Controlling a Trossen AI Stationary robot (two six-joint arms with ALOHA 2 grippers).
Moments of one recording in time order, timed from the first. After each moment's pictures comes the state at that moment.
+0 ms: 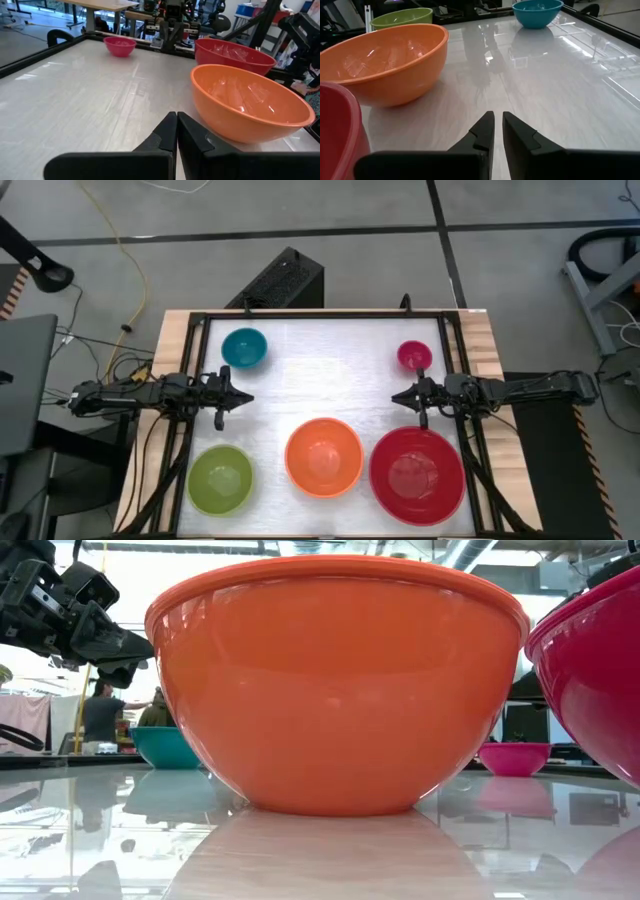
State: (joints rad) left arm 0.00 0.07 0.02 0.00 -0.04 -0.18; right arm 0.00 0.35 0.01 0.05 0.05 0.13
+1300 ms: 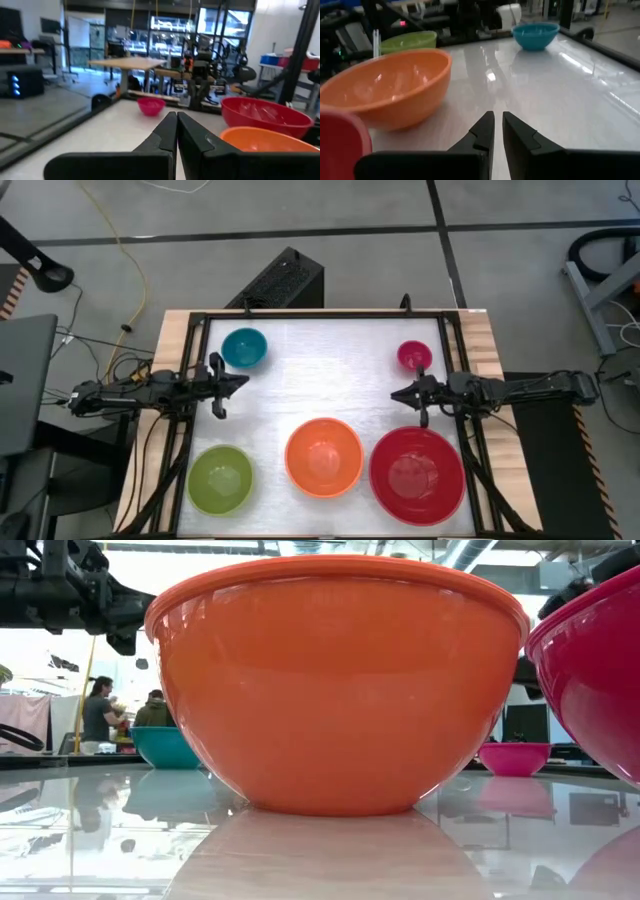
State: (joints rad) left arm 0.00 0.07 0.02 0.29 -0.23 -0.04; right arm 0.00 0.35 0.02 0.16 0.06 0.14
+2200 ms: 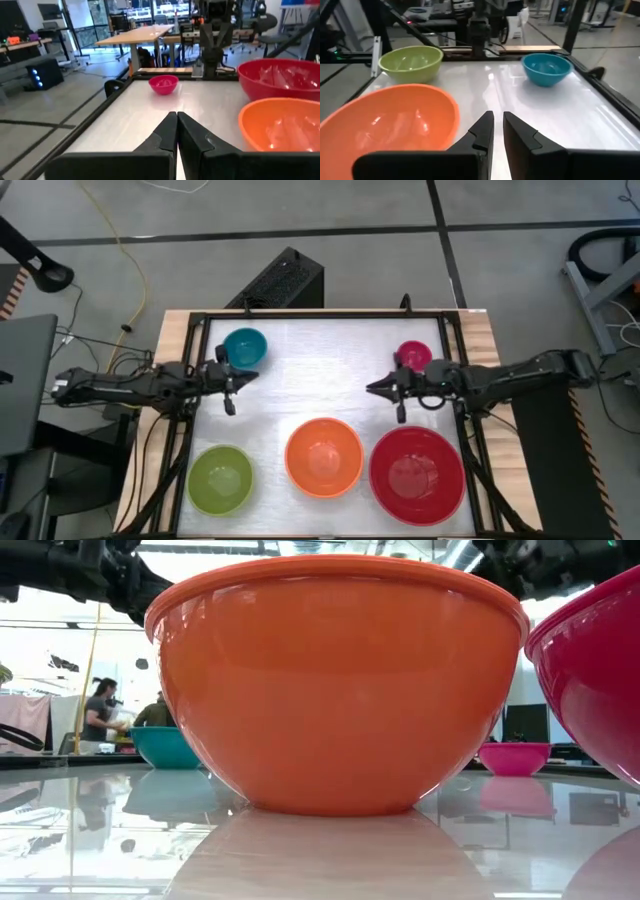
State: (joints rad) left arm 0.00 0.46 0.27 0.21 -0.26 0.10; right arm 0.05 0.88 0.48 0.21 0.08 0.02
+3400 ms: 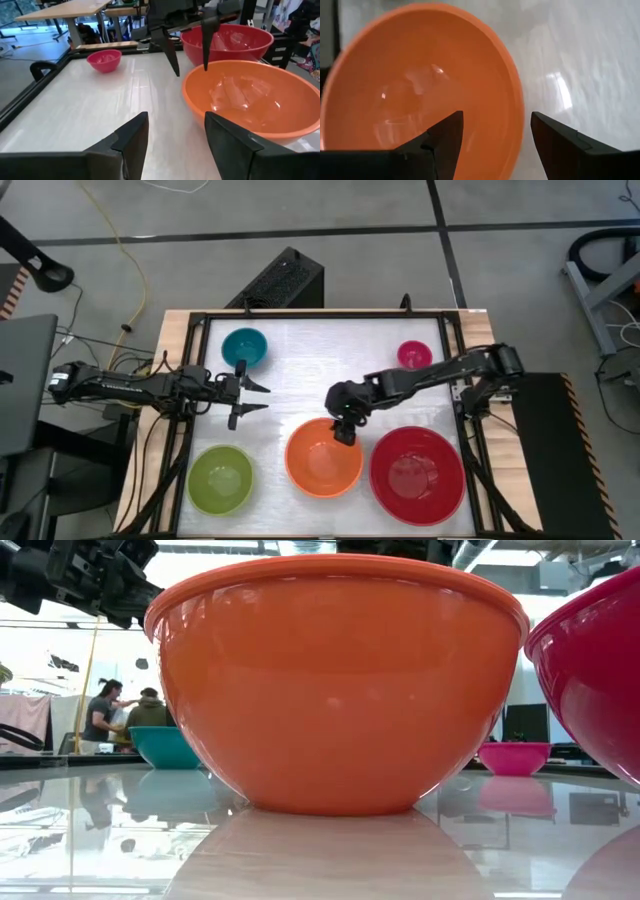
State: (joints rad) left arm 0.00 0.64 0.27 0.25 0.02 0.07; right arm 0.12 1.68 1.31 -0.58 -0.05 0.42
